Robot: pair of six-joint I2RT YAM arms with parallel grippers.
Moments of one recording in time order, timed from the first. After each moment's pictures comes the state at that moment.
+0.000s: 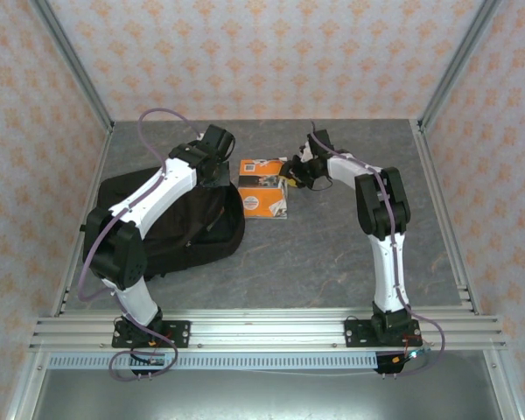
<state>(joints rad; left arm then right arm) -0.39 1.73 1.52 -0.89 -0.26 -0.45 0.30 2.26 1.64 -0.37 -0.63 0.72</state>
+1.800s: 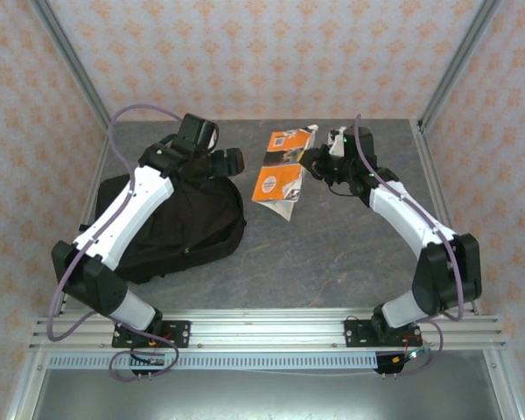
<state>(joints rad) -0.39 1.54 1.57 -0.88 0.03 -0.54 0.31 1.47 1.15 -0.17 -0.57 0.92</state>
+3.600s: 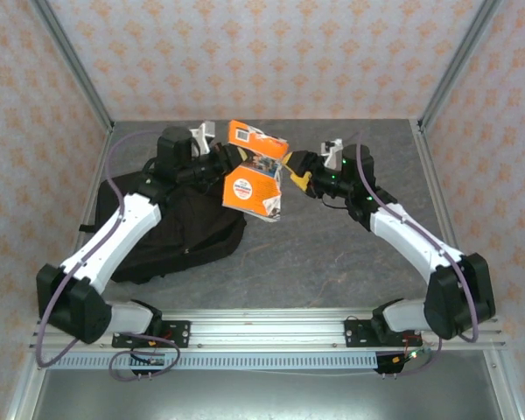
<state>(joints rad) -0.33 1.30 1.15 -0.22 0.44 -0.94 0.39 1.31 0.94 0.07 -0.56 1.13</state>
